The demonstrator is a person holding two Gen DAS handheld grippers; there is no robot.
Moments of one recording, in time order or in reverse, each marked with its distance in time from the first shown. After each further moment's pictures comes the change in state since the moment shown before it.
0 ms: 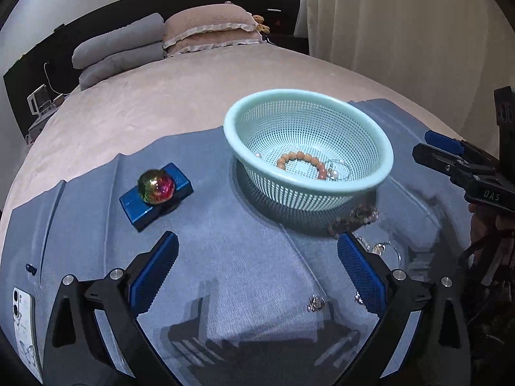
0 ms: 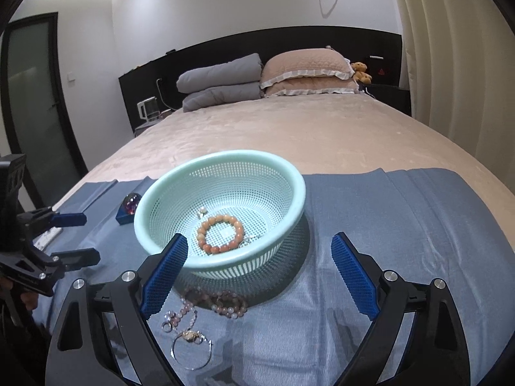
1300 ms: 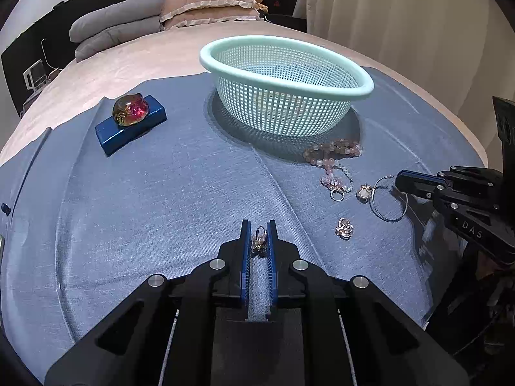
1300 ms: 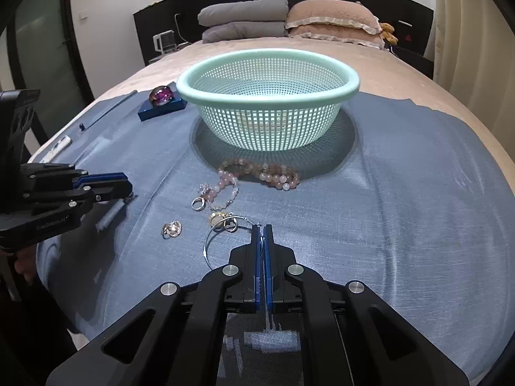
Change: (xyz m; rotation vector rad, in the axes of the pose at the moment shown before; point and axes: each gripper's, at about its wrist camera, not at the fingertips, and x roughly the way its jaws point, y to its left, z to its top) left arm 0.010 -0.026 -0.063 -0.047 0.076 -0.024; right arm -0.001 0.045 -0.074 -0.099 0.257 0.009
